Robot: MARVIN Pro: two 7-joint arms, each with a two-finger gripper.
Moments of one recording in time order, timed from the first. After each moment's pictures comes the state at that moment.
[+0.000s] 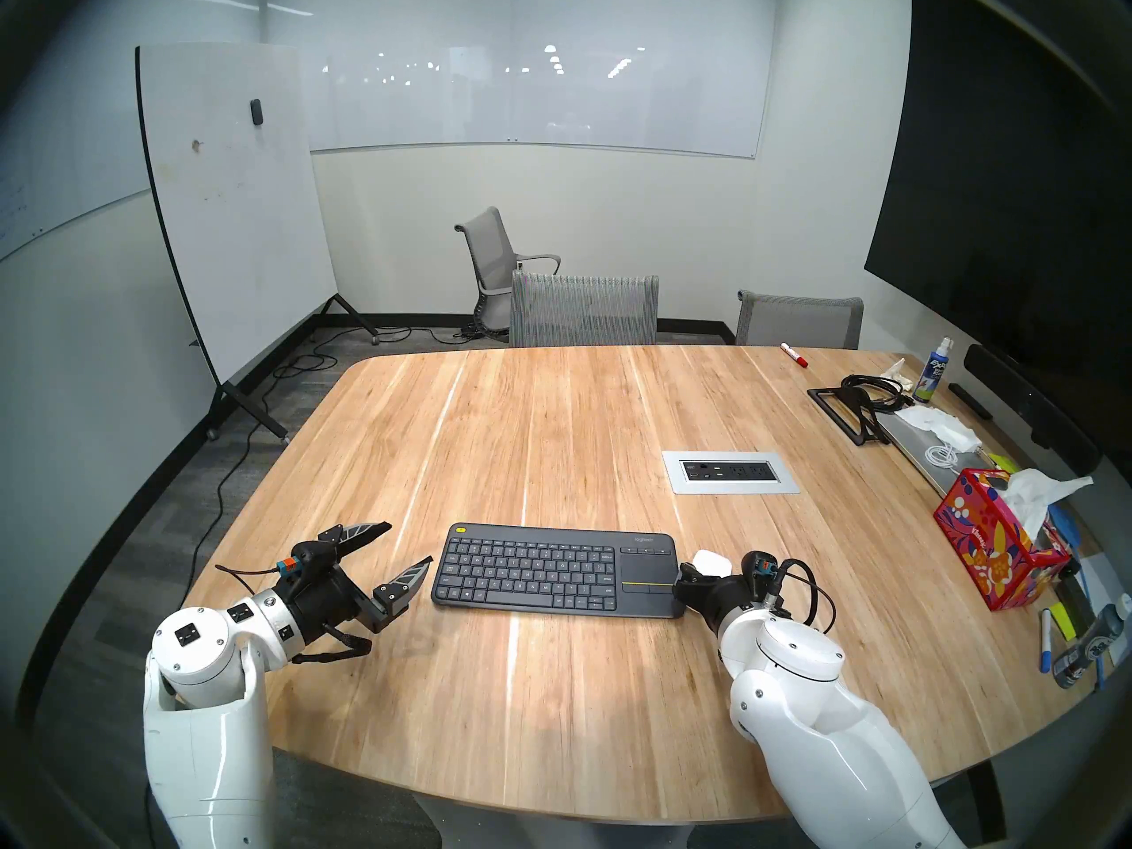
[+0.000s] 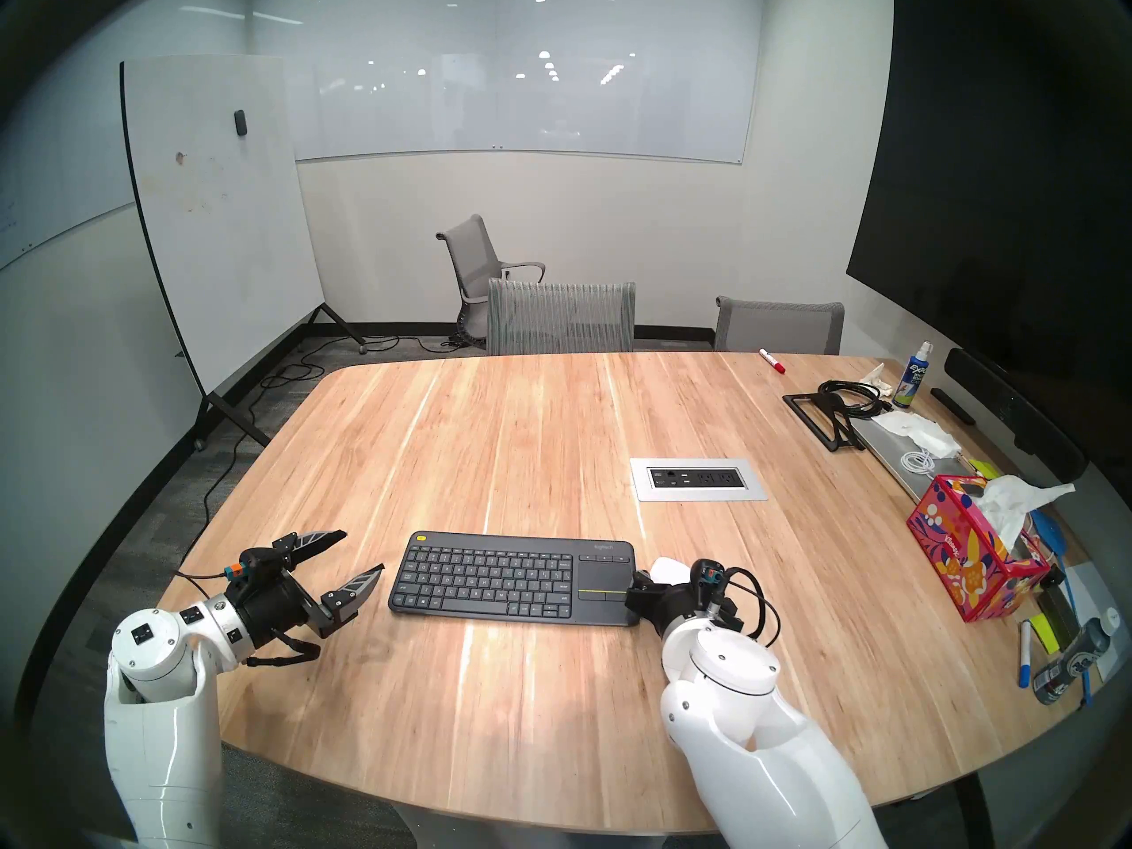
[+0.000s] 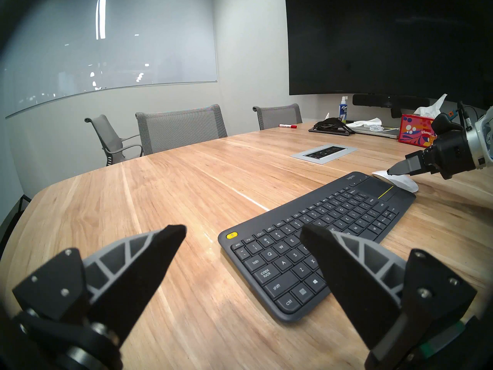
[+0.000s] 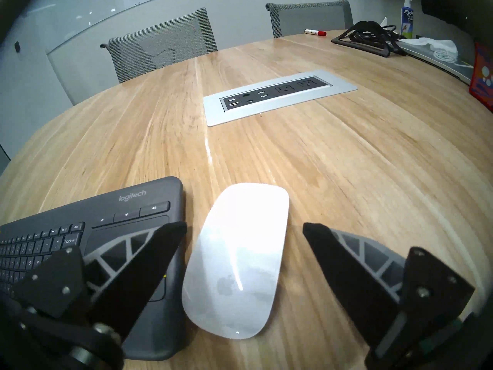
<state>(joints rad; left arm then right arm) 1.81 -1.53 -2.07 -1.81 0.05 0.06 -1.09 -1.83 -1.21 1.28 -1.96 0.72 0.38 -0.66</state>
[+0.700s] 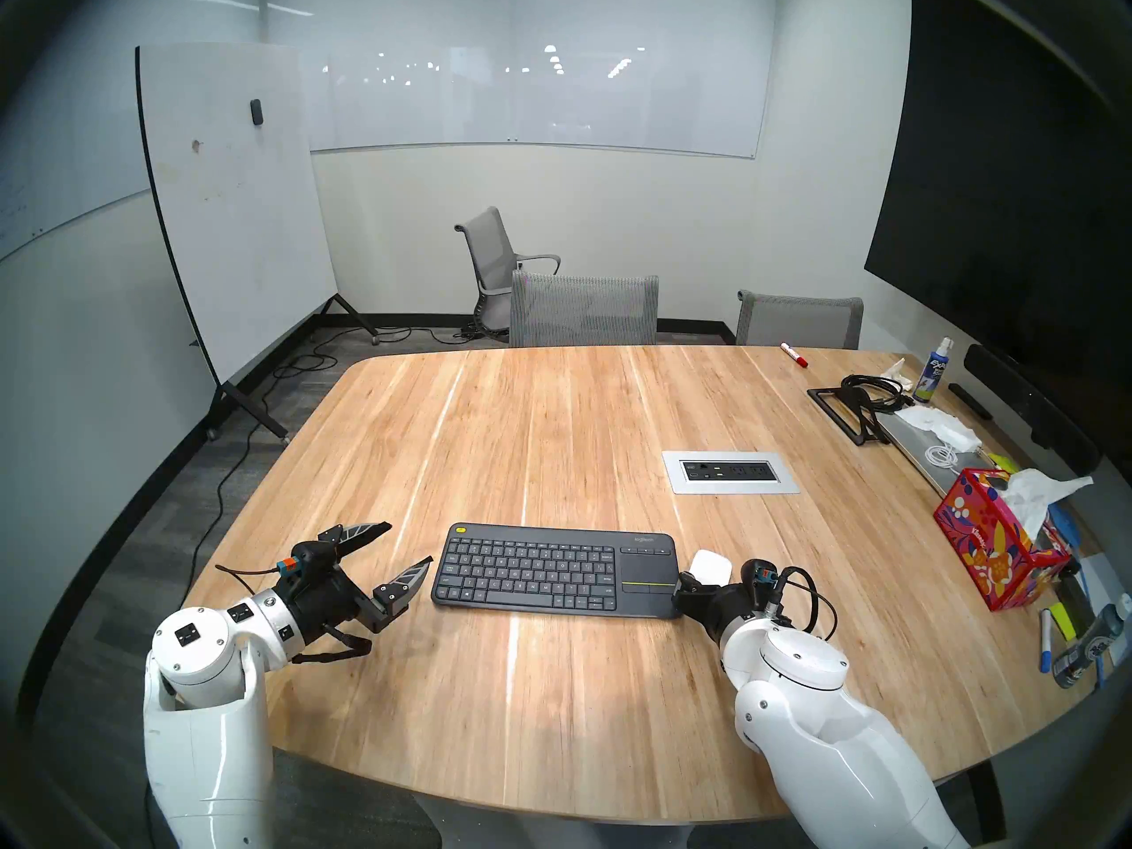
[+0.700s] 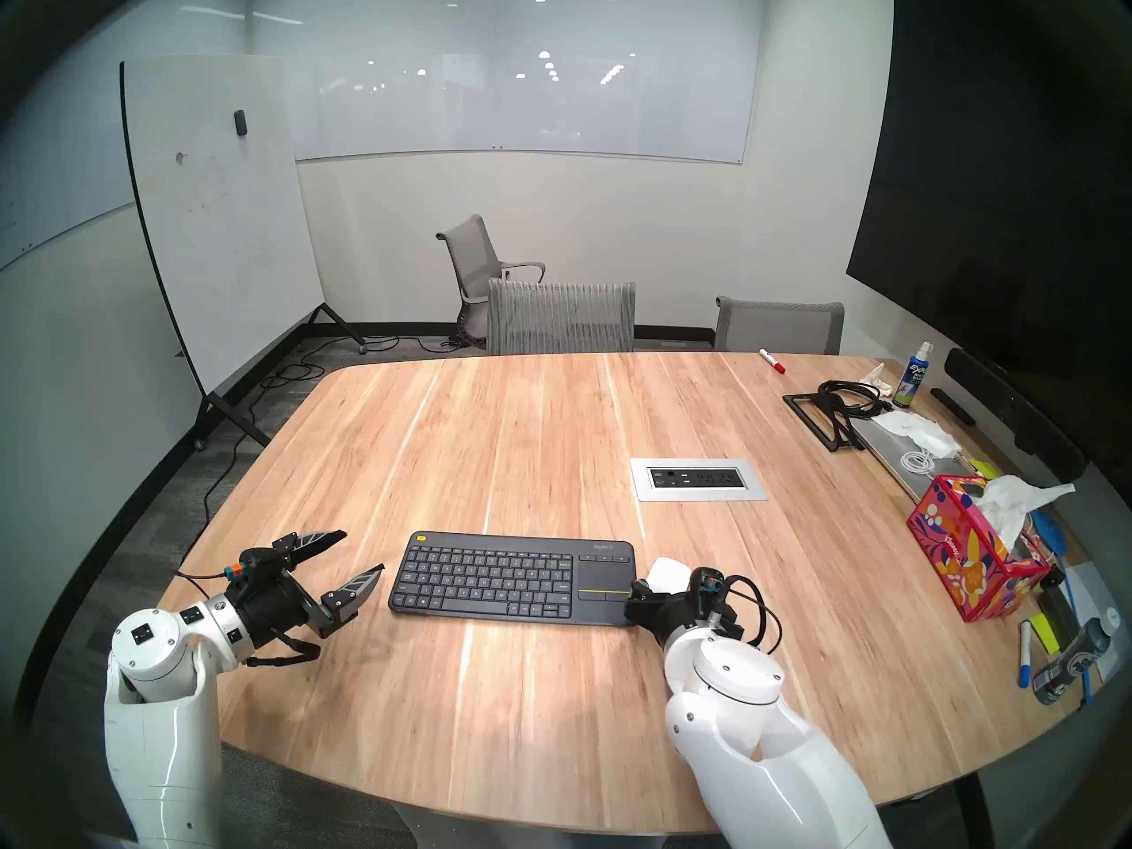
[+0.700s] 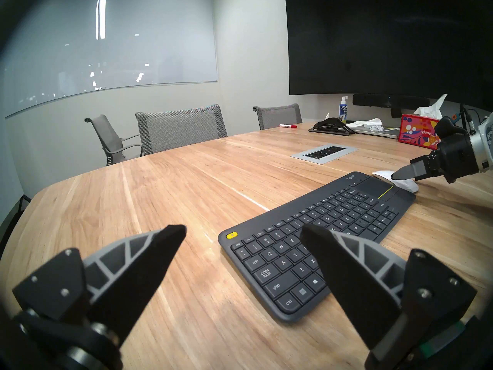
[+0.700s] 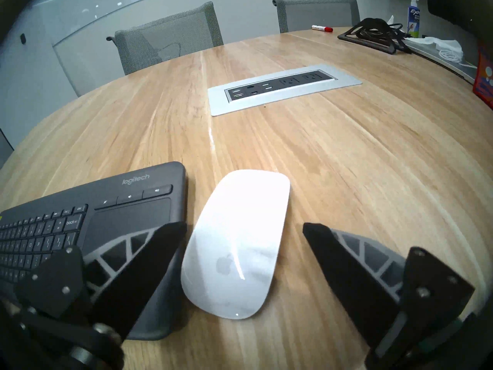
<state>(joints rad) 1.81 -1.53 -2.07 -1.81 0.05 0.06 -1.09 -1.84 -1.18 1.26 -1.96 0.71 0.38 -0.63</state>
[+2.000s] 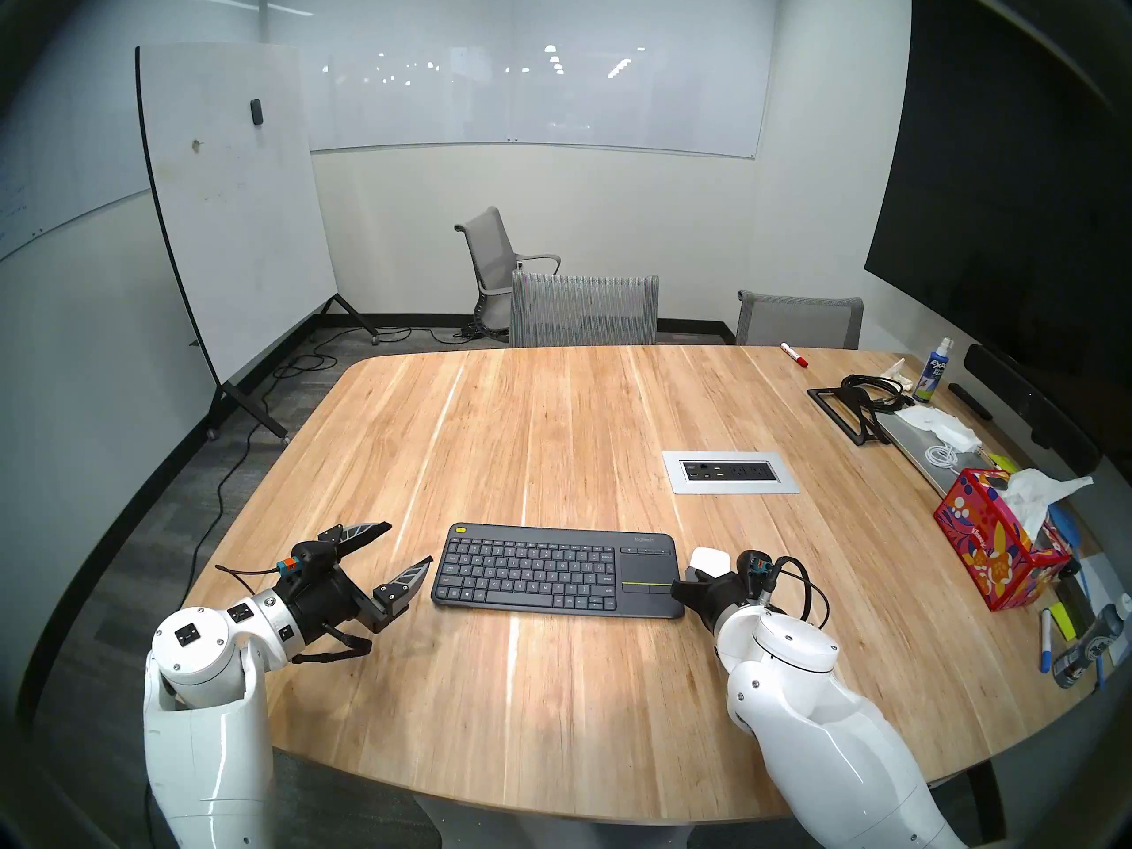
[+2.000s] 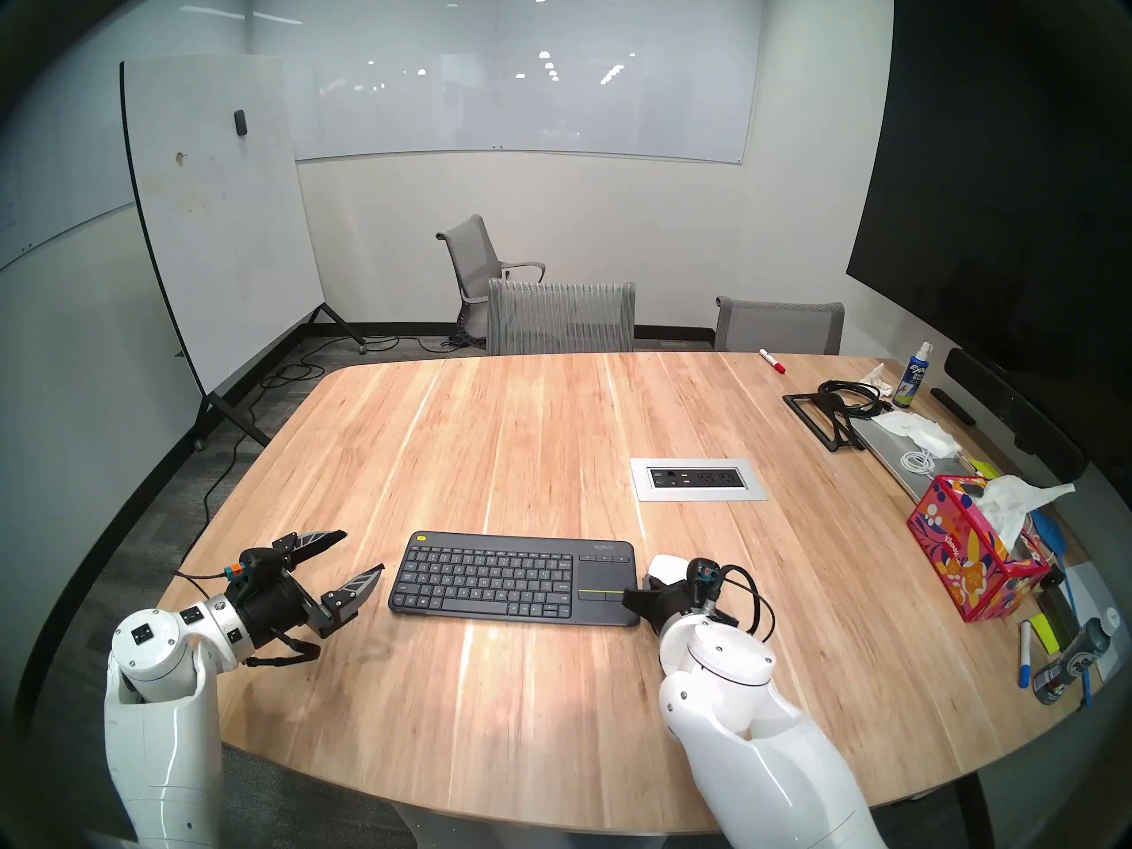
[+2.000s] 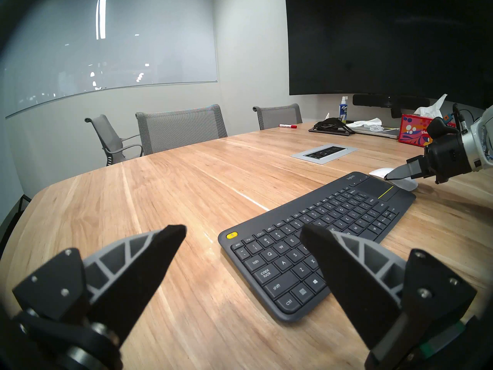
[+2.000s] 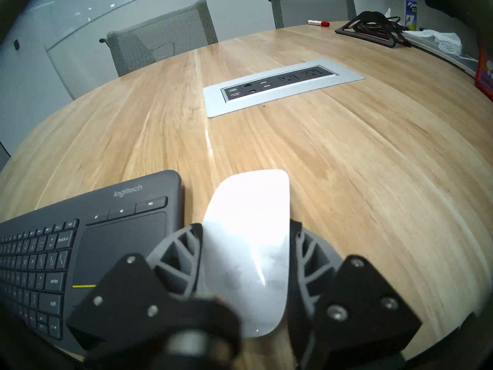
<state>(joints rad) 1.81 -1.53 -2.07 -1.81 0.05 0.06 -1.09 -1.80 -1.21 1.28 -1.94 0.74 0.39 -0.63</state>
